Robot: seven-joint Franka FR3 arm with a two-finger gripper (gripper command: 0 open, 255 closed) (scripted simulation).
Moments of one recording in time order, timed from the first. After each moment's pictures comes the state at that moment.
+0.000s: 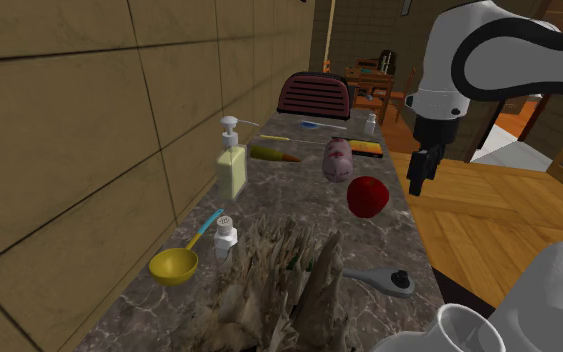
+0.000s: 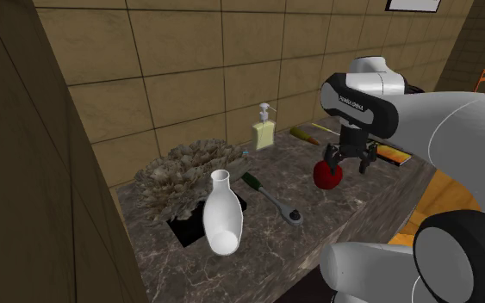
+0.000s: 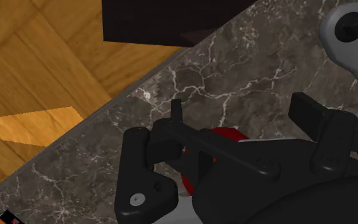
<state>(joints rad) 0.00 -0.79 0.01 -2.43 -0.04 1.51 -0.10</state>
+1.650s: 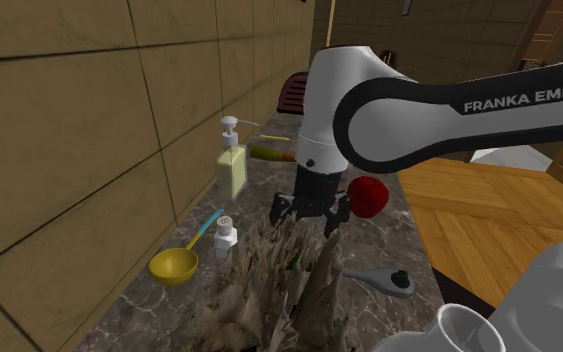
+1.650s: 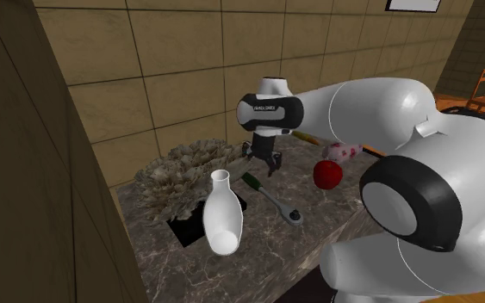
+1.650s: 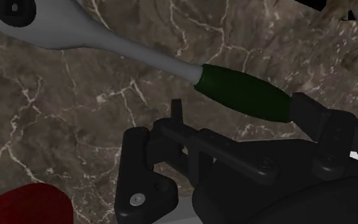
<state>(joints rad) -0.02 -0.42 0.55 -2.29 0.34 1.92 0.82</state>
